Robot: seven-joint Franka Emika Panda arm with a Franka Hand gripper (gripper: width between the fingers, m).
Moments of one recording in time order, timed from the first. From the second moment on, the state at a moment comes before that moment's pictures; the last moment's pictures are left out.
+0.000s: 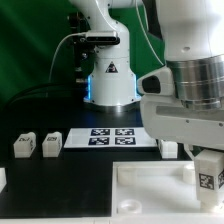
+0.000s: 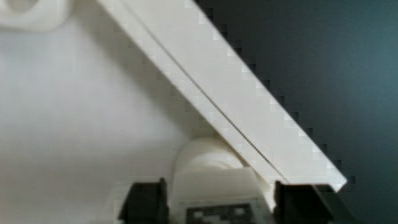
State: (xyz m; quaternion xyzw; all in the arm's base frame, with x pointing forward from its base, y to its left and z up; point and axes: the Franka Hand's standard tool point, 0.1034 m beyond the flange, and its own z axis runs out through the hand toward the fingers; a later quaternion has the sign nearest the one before) arm 0.618 0.127 0.067 -0.91 0.41 0.04 0.09
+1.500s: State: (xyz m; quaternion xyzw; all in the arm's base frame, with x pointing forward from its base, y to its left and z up) arm 0.615 0.126 0.075 -0.99 0.13 0.00 0.09
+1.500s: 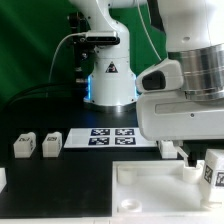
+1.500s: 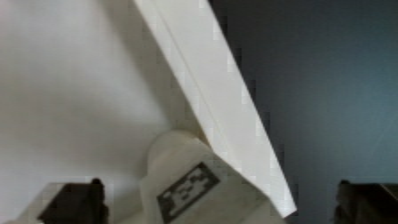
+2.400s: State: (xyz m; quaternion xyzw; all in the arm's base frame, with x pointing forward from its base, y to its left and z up) arm 0.618 0.123 0.073 -0.95 0.30 0.01 0.08
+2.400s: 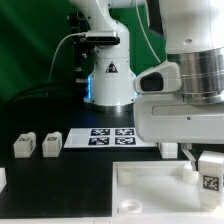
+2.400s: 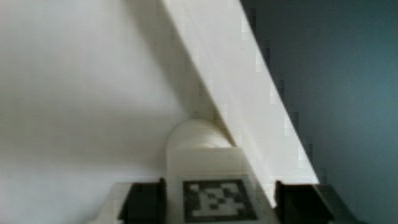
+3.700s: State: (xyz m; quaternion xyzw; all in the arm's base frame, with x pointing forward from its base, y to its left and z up) arm 0.626 0.124 0.079 -0.88 0.44 0.01 0.14
